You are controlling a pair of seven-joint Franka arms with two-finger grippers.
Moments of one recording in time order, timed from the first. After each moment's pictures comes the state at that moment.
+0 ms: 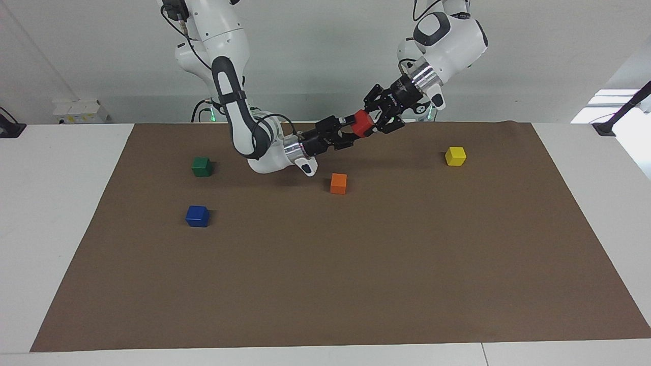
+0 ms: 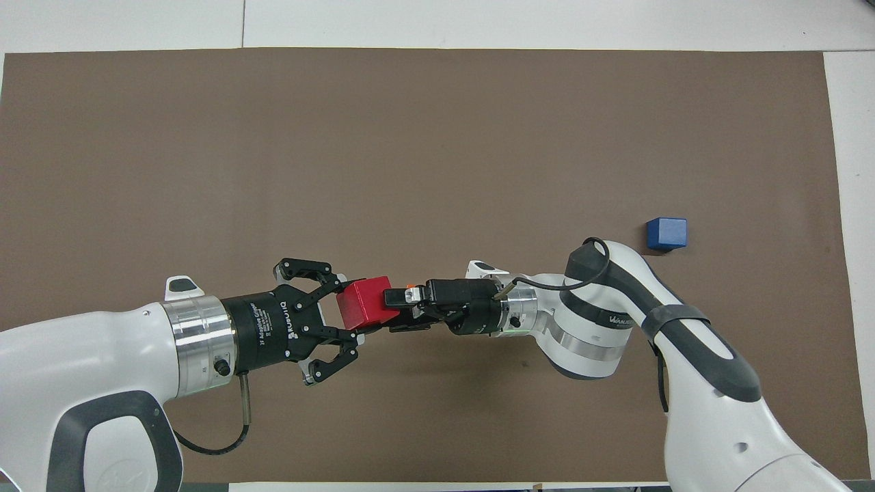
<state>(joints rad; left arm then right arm) -0.24 -0.41 -0.20 -2.36 -1.02 2.24 -1.76 0.32 0.29 0.17 -2.24 2.18 1.48 -0.77</state>
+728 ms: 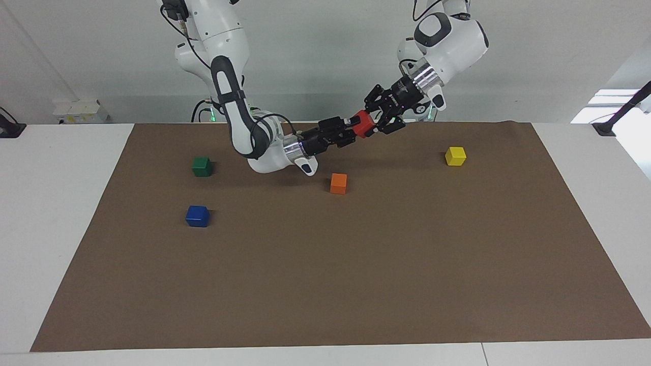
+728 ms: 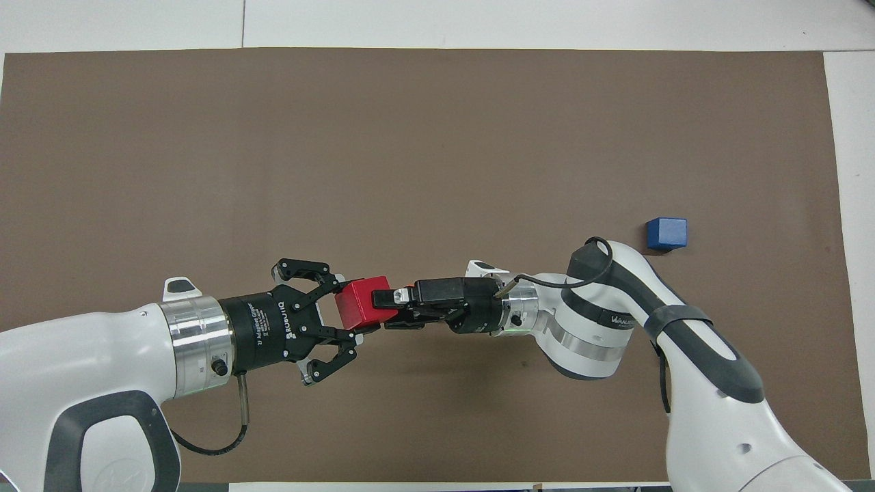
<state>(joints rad) -0.24 -0.42 -0.20 -2.37 -1.04 2.24 -1.76 0.32 0.28 0.17 -2.24 2.20 1.47 -0.75</state>
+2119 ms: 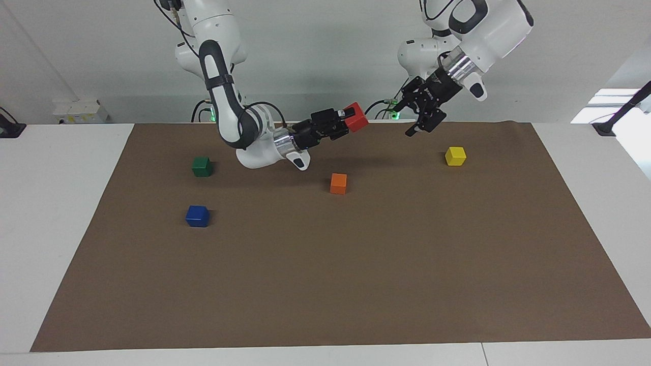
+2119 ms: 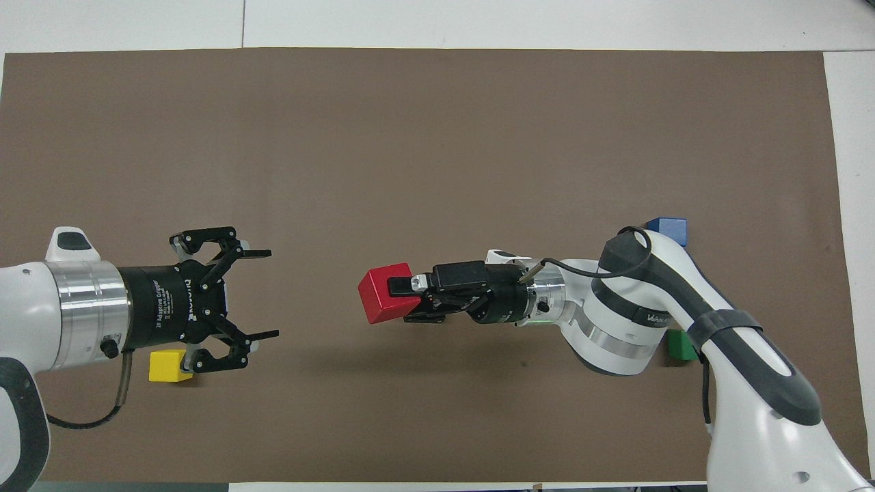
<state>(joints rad) -0.02 -0.39 -0.19 -2.18 -0.65 1.93 -1.56 0.25 0.20 0.17 -2.24 2.13 1.49 -0.60</state>
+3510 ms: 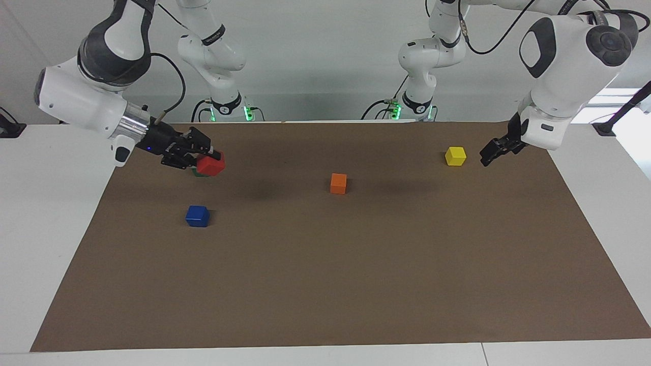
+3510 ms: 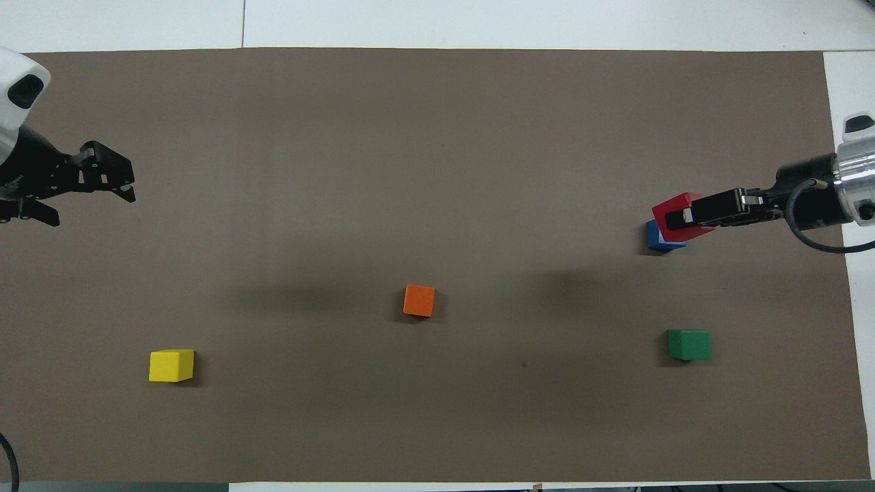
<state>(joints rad) 0.11 0.18 -0.19 -1.43 0.08 1.45 -0.32 -0.29 0.04 0.17 -1.83 0.55 1.71 -0.32</state>
